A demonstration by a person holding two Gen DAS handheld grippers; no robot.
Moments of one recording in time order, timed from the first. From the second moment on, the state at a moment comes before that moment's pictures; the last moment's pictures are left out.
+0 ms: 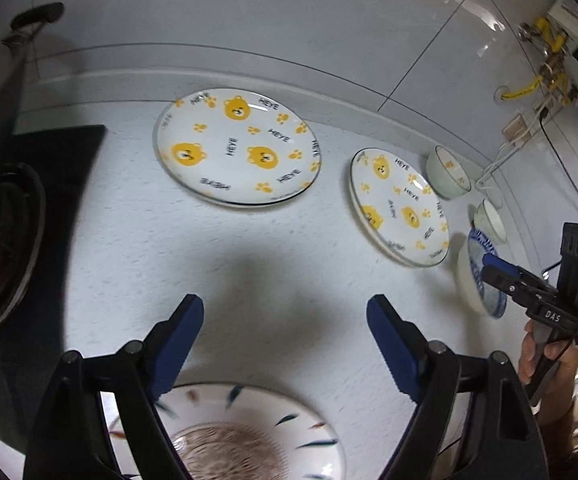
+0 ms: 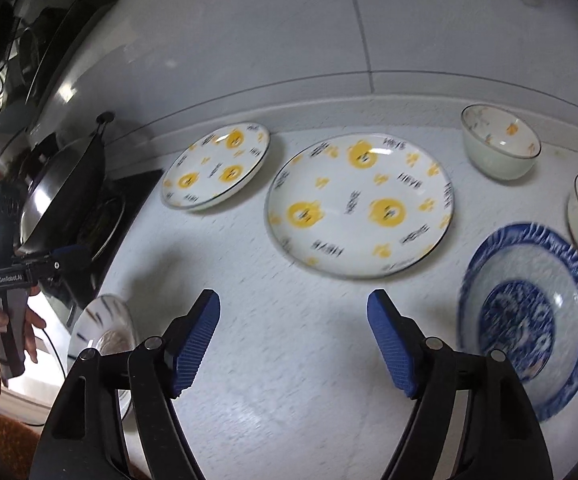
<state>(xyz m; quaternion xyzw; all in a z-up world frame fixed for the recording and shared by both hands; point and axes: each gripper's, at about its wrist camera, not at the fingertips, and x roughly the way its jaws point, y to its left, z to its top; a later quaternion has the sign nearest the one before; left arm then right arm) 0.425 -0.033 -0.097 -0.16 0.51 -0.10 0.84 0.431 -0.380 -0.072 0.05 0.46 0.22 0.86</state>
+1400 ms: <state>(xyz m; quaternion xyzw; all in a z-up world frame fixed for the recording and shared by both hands) 0.590 -0.143 -0.202 -0.28 0.58 -0.11 0.76 0.594 -0.447 -0.155 0.08 0.58 0.19 0.79</state>
